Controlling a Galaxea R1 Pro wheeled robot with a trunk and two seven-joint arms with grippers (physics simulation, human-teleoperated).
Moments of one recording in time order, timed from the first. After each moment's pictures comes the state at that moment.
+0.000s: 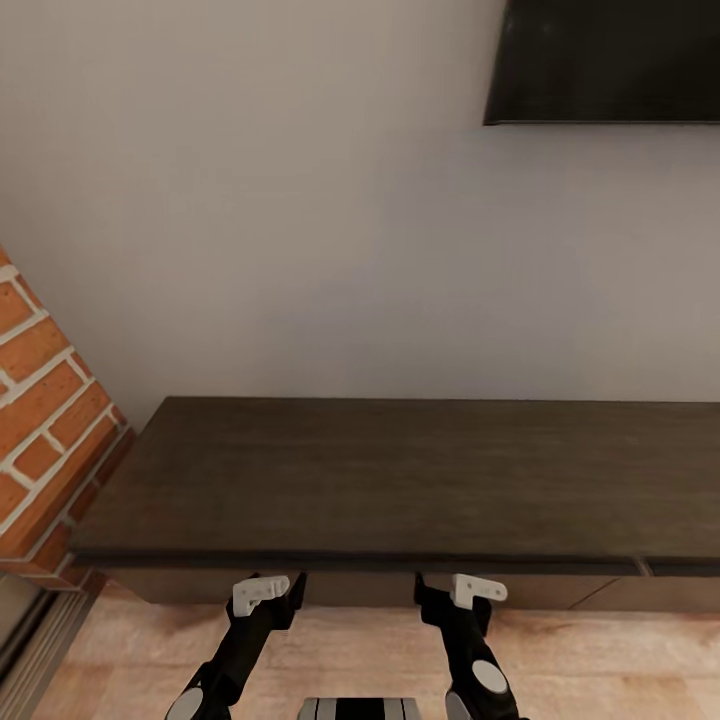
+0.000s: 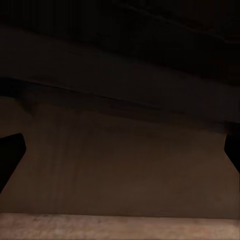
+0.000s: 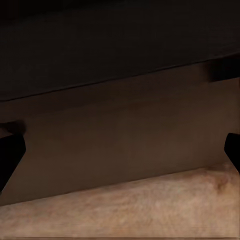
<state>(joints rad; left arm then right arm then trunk) -0.18 0.20 -0.61 -1.20 0.63 -0.23 0.24 -0.16 0.01 0.41 -1.21 -0.37 0.07 -0.49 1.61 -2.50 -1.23</state>
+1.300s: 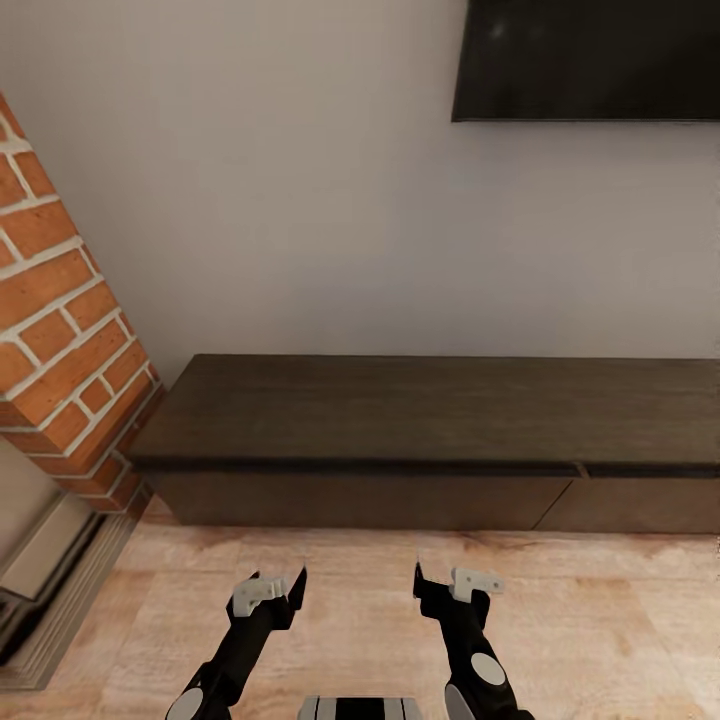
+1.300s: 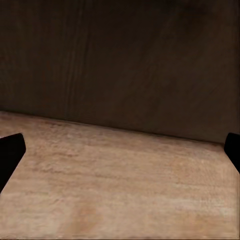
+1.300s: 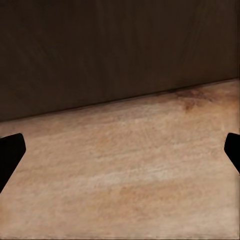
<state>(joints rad) -0.18 0.20 -0.61 -1.20 0.63 -0.23 0.23 -0.17 0.01 0.41 -1.21 -0.36 0.07 -0.49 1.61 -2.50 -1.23</state>
